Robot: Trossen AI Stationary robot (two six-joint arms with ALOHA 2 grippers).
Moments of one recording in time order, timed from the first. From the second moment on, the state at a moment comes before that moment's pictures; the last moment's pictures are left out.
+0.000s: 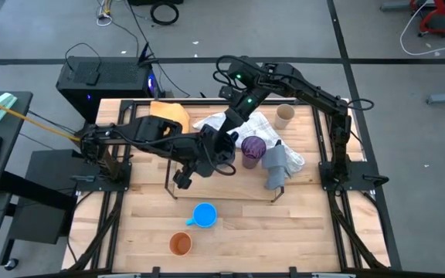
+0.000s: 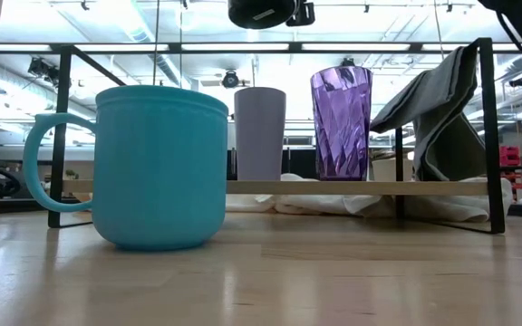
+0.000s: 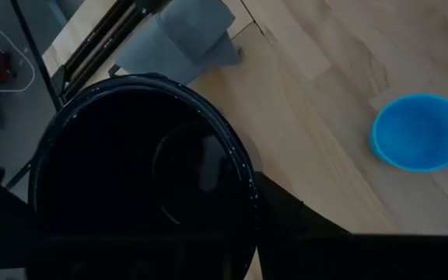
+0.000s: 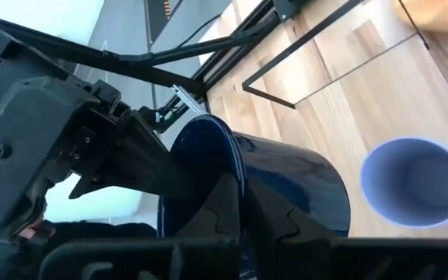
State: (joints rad) left arm -0.16 1.81 2.27 -1.42 -0.24 0.55; right arm -0.30 1.94 2.35 -1.23 -0.77 0.52
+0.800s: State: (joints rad) left arm -0.14 1.81 2.27 -1.47 -0.29 0.51; right arm -0.47 1.89 2.35 -1.20 -0.73 0.46
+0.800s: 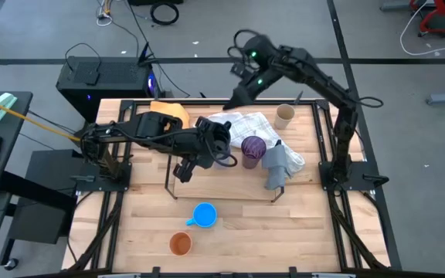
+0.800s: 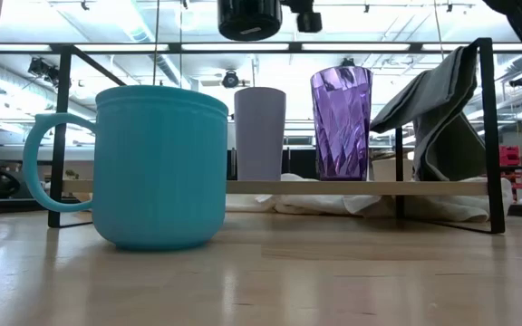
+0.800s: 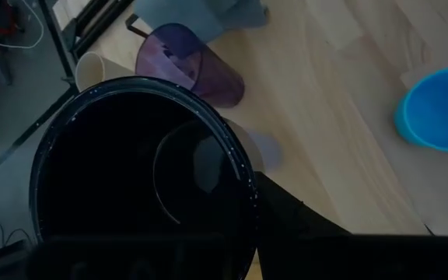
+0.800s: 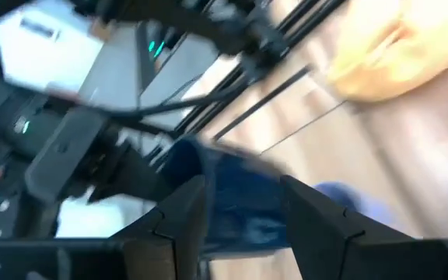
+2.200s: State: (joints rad) left arm 0.40 1.76 2.06 -1.38 0.05 0.24; right arm -0.36 1.53 2.35 -1.29 -0.22 0.32
